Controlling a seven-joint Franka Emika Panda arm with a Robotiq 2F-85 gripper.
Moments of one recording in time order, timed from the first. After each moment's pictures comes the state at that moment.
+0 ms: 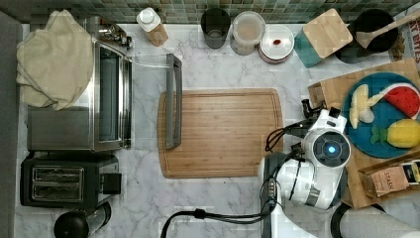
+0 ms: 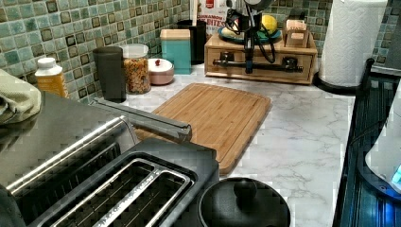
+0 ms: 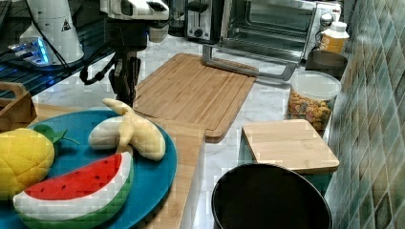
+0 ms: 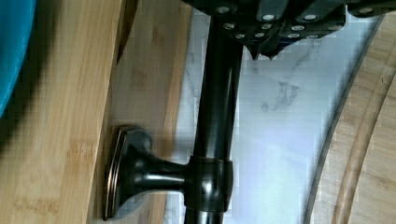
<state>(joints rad) -0.22 0.18 -0.25 -2.35 -0.27 1.05 -1.39</state>
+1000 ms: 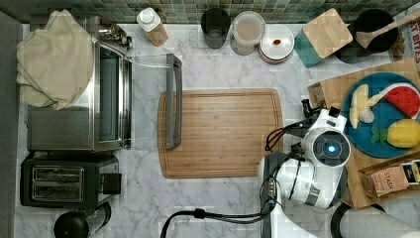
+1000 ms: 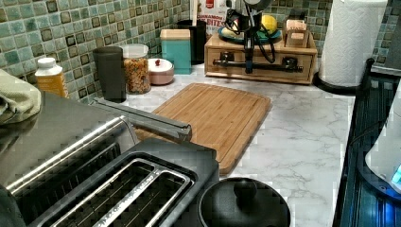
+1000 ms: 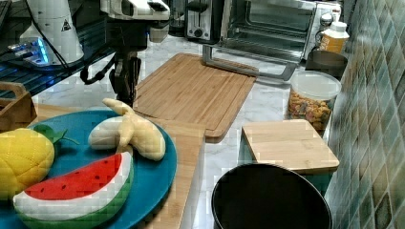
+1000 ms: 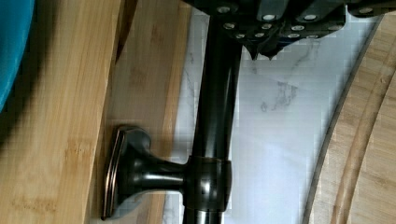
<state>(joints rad) -0.22 0.18 -0.26 -2.35 -0.26 1.04 -1.39</state>
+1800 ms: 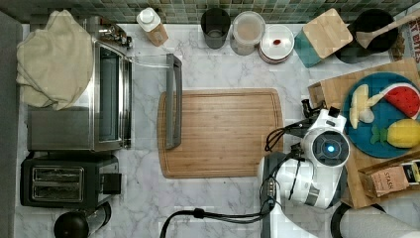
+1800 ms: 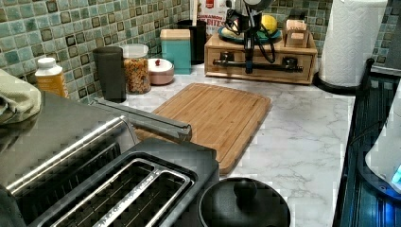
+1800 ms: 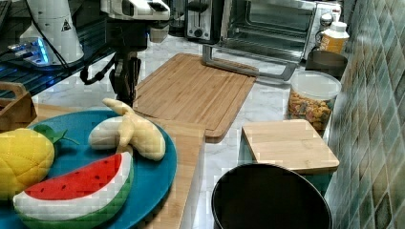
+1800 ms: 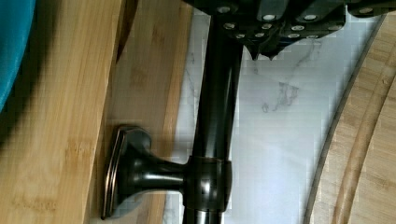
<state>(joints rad) -0.19 0.18 -0.29 -2.35 -0.27 1.04 -1.39</state>
